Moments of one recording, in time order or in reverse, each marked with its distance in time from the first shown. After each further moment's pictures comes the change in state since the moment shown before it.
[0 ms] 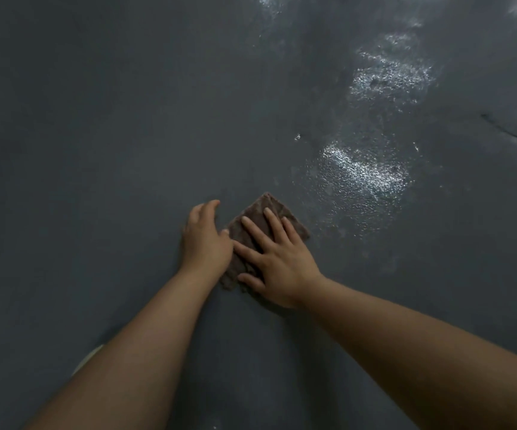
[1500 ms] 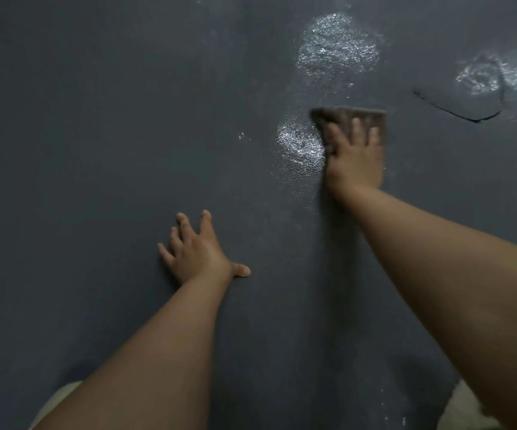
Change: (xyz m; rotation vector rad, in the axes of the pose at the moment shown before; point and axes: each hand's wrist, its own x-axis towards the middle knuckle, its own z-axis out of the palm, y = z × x) left_hand -0.013 0.047 0.040 0.615 -0.269 -0.110; right_hand -0.008 0.180 -0.057 0.198 0.228 0.954
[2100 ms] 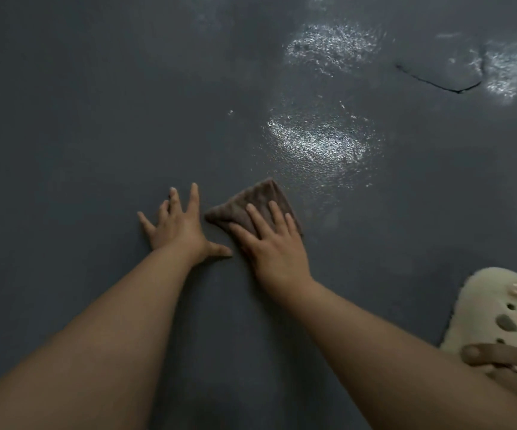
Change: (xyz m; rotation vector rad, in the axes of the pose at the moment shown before) left_hand -0.006 -0.025 -0.001 0.158 0.003 0.154; right_hand -0.187 -0.033 0.055 -0.066 -0.189 -0.510
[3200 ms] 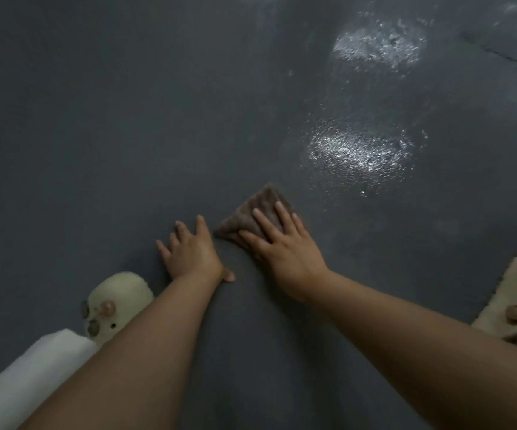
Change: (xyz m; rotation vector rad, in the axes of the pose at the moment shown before) left_hand -0.090 -0.068 0.081 -0.092 -0.066 -0.226; right_hand -0.058 -0.053 0.034 -0.027 -0.090 -0.309
